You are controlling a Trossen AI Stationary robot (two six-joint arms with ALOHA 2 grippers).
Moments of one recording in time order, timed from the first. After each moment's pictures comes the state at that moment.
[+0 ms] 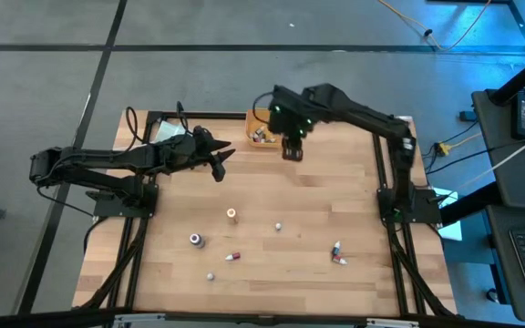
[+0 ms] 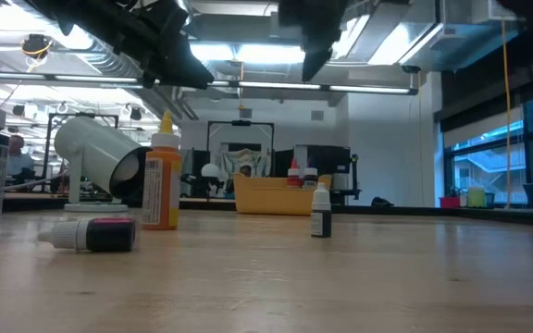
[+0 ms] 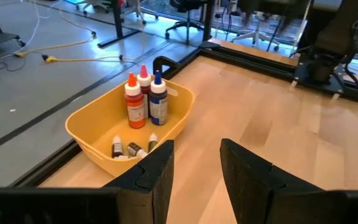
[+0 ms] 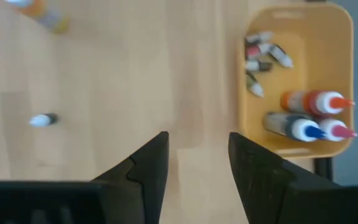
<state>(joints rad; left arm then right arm) 0.21 1.01 0.63 0.05 -0.31 -0.18 -0.30 1.95 2.16 -1.41 -0.02 -0.21</state>
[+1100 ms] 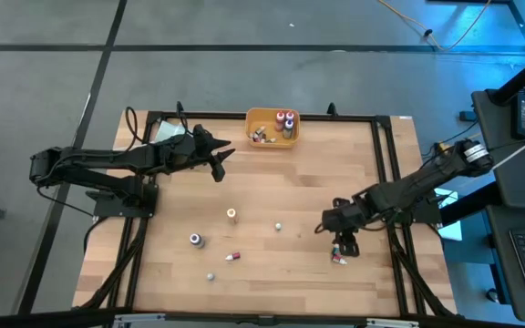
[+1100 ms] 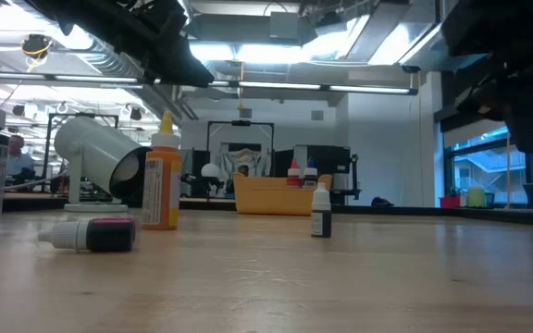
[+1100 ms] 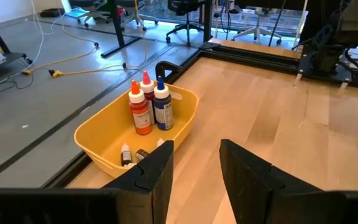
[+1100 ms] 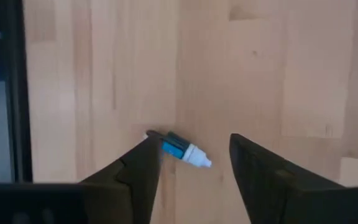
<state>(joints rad) 0.21 1.01 0.63 0.06 -0.32 -0.08 0.42 1.29 0.82 -0.71 -0.13 0.46</state>
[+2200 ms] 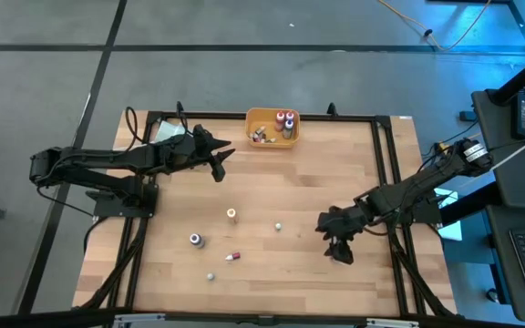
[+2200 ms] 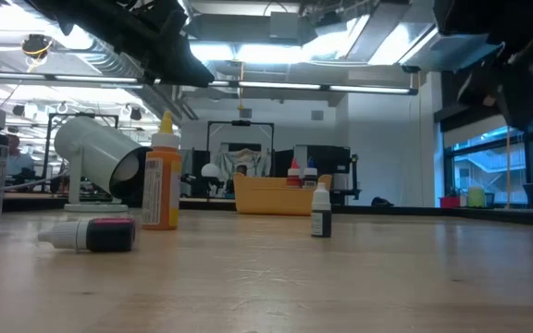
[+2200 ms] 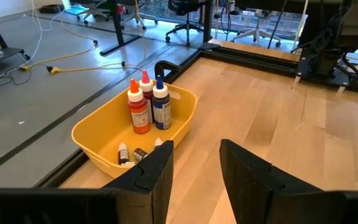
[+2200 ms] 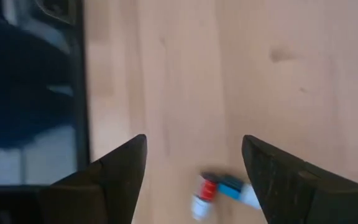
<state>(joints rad) 0.21 1.01 0.63 0.06 -0.32 -0.11 0.44 1.29 0.82 -0.52 -0.16 0.65</state>
